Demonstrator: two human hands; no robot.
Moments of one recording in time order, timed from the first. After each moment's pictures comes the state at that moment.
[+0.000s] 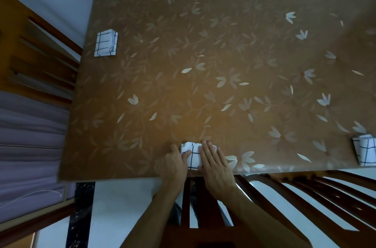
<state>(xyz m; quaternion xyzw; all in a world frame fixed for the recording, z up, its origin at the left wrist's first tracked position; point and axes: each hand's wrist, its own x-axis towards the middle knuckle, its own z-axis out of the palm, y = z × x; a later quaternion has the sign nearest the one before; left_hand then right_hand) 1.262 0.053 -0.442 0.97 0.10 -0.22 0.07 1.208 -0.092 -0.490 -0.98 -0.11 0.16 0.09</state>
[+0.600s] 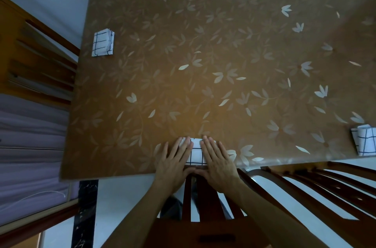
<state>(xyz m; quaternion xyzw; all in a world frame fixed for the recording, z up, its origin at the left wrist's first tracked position) 1.244 0.092 -0.479 0.94 -0.26 -0.23 -0.04 1.210 -0.103 -0.481 -0.96 -0.12 0.25 0.06</state>
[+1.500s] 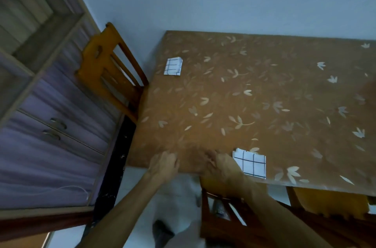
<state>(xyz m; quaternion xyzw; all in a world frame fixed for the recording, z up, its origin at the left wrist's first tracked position) 1.242 0.286 -0.369 0.97 -0.07 -0.21 0.05 1.234 0.068 -0.385 -0.95 -0.14 0.17 0.22</state>
